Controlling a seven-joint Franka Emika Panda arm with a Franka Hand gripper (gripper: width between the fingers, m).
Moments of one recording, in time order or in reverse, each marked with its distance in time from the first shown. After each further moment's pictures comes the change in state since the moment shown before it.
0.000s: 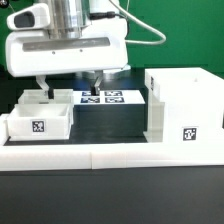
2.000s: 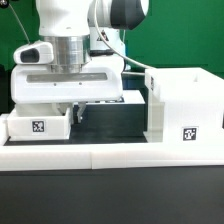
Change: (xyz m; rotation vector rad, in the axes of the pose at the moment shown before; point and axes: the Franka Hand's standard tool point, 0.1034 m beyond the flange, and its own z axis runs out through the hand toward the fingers) arm -0.022 0.010 0.054 -0.050 0.004 0.002
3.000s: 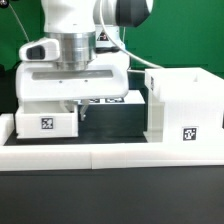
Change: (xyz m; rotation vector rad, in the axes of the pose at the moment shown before) arm 0.008 -0.022 -0.014 0.008 0.005 -0.047
